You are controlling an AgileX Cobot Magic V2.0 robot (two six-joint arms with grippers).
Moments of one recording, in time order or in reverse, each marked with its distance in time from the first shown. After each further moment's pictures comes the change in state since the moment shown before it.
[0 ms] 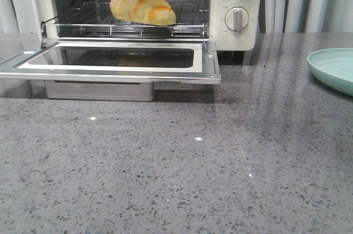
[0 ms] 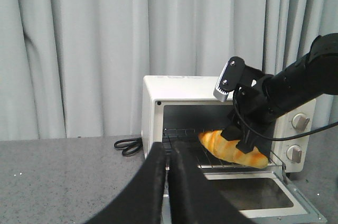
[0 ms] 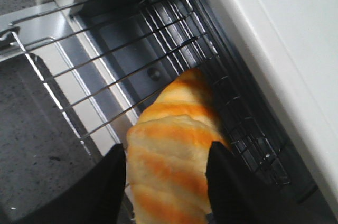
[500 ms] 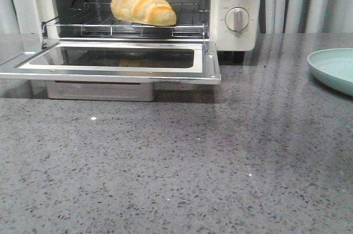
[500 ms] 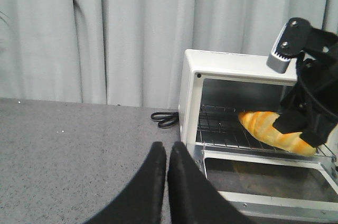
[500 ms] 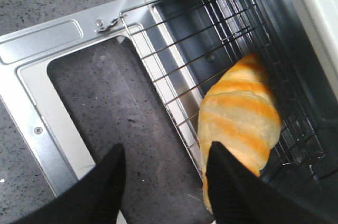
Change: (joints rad) left arm 0.250 -0.006 0.121 -0.112 -0.034 0.034; right arm 0.120 -0.022 -0.091 0.040 0.216 -0.002
